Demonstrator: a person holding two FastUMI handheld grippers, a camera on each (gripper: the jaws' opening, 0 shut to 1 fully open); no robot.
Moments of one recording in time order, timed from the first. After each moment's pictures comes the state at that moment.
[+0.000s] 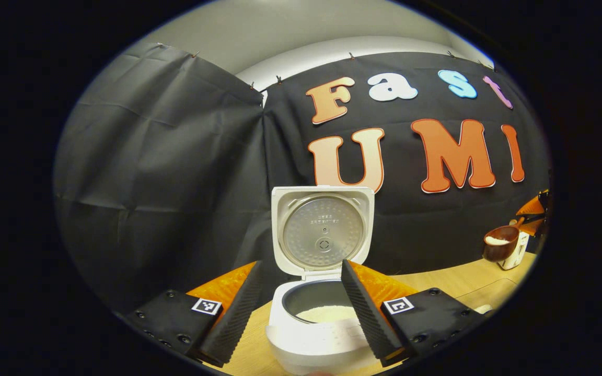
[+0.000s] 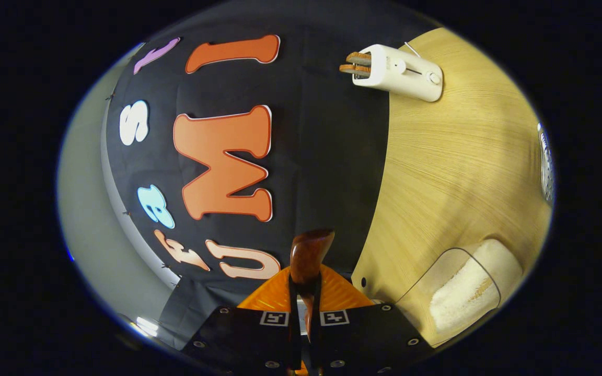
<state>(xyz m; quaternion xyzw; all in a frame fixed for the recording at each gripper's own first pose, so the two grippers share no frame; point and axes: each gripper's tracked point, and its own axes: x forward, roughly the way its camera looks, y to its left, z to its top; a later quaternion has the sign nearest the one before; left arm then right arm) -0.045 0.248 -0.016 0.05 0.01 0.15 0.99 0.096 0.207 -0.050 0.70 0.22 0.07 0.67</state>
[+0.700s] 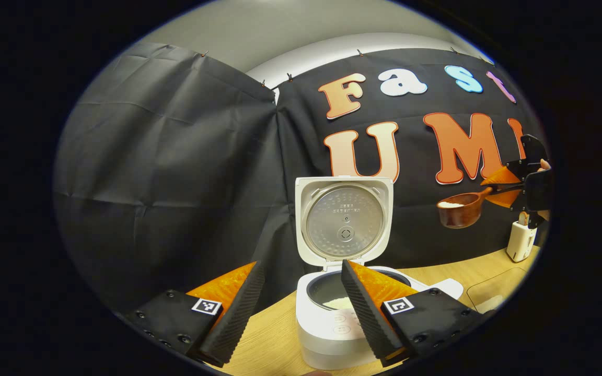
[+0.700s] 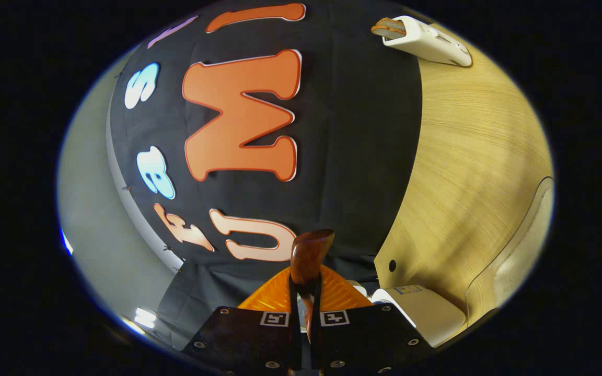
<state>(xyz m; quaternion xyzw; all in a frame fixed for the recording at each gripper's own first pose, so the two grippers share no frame) -0.066 0.278 -0.030 0.06 0.02 0.18 0.98 0.150 0.346 -0.001 0.68 0.24 0.13 0.68</state>
